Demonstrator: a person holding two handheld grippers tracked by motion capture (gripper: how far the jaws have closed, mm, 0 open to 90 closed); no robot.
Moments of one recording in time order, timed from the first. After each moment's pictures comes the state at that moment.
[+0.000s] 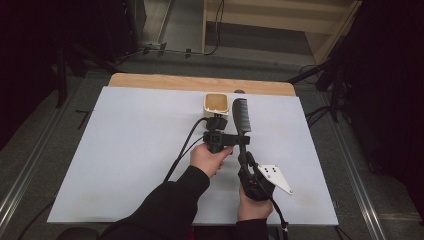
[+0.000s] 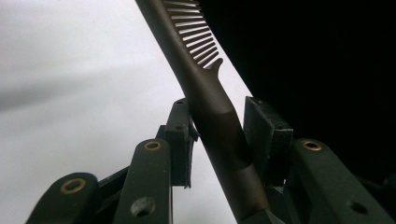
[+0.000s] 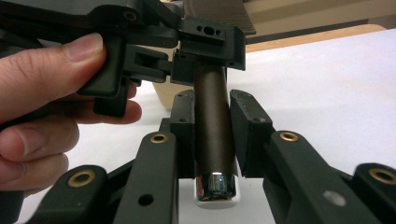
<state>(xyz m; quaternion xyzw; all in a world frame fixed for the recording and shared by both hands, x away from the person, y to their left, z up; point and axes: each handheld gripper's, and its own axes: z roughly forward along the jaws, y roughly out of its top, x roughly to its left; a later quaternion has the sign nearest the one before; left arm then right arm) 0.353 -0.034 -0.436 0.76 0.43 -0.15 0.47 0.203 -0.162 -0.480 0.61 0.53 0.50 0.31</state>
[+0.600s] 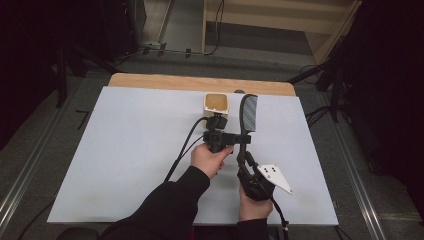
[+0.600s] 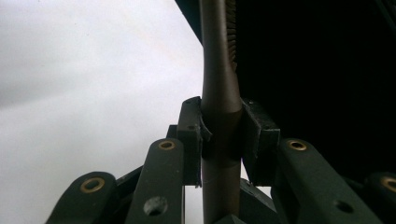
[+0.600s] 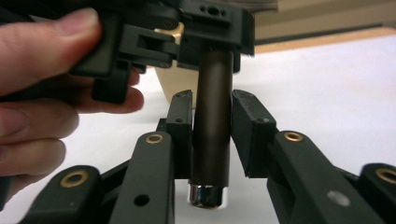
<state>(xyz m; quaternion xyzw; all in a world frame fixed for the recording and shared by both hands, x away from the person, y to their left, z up) 0.351 -0.033 -0.432 0.75 0.43 -0.17 0.48 0.203 -0.163 -0.481 0.59 0.54 0.51 0.31</state>
